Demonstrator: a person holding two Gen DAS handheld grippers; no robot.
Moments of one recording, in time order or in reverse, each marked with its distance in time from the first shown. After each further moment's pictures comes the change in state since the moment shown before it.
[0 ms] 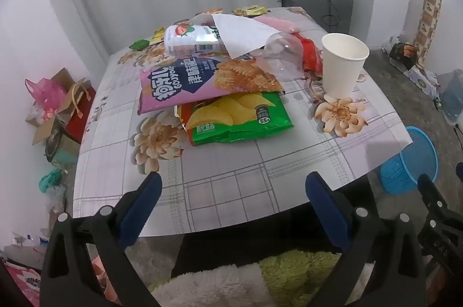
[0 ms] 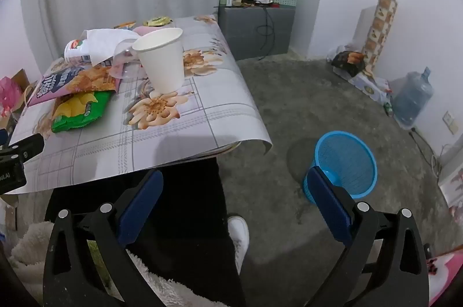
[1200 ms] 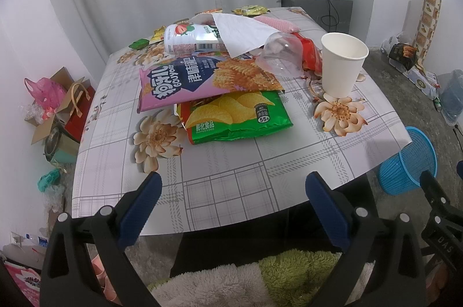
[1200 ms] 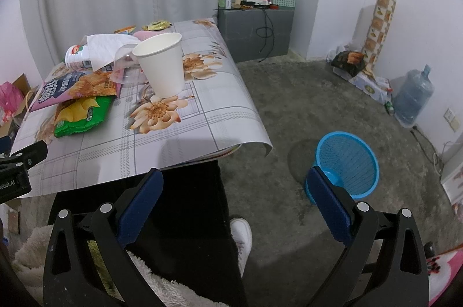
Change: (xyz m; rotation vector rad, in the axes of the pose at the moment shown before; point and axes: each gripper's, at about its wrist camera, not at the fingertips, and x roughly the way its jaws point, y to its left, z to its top) left arm 0.000 0.002 0.000 -0.001 -0.009 -0.005; right arm -0.001 -0.002 -0.003 0.010 -0.009 0.008
